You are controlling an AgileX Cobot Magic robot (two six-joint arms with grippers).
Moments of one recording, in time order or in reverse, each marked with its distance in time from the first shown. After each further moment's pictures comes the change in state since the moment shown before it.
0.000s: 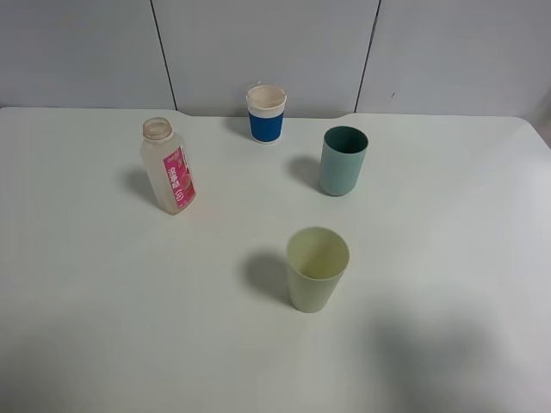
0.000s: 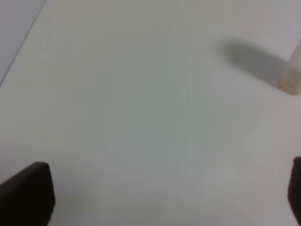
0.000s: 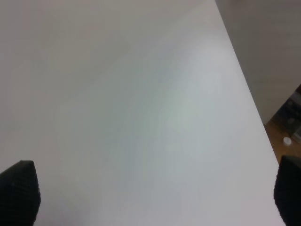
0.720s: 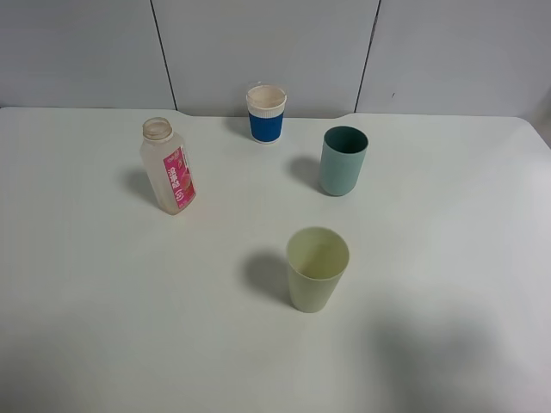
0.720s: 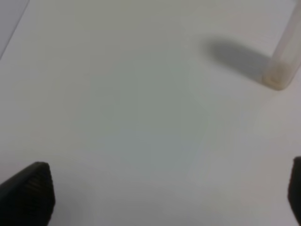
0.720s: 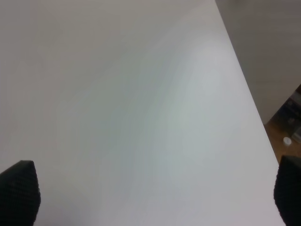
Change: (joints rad) left arm -0.052 0.000 0.000 -0.005 0.000 0.001; right arm 0.000 0.000 0.000 0.000 0.000 0.000
